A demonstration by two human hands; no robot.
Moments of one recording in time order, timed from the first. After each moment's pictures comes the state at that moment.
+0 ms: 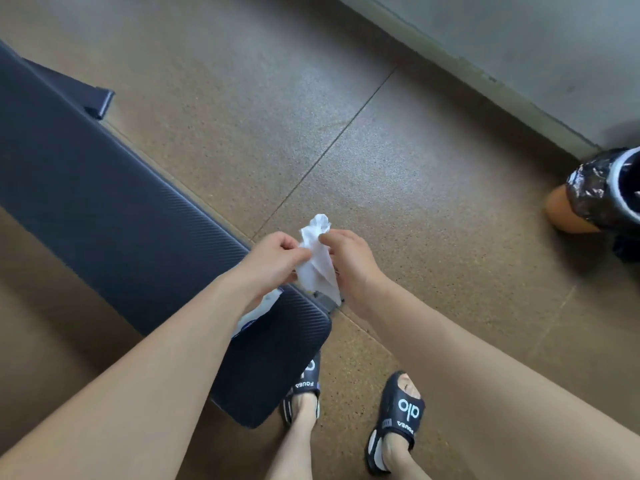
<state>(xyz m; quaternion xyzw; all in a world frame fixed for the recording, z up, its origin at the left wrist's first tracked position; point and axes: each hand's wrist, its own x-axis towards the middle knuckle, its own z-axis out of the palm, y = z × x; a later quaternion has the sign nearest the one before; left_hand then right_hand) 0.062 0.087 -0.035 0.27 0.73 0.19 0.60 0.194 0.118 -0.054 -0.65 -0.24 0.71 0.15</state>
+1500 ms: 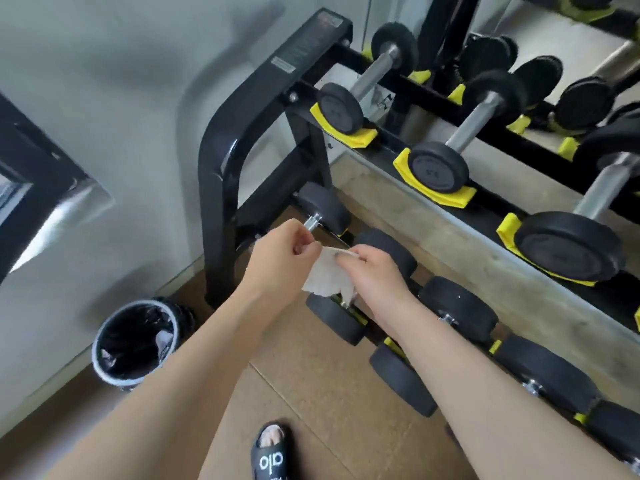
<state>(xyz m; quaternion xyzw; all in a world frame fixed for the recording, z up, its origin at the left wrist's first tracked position) 1.066 0.119 0.167 0.89 0.20 0.00 0.42 1.103 -0.026 0.138 -0.80 0.06 0.25 0.55</state>
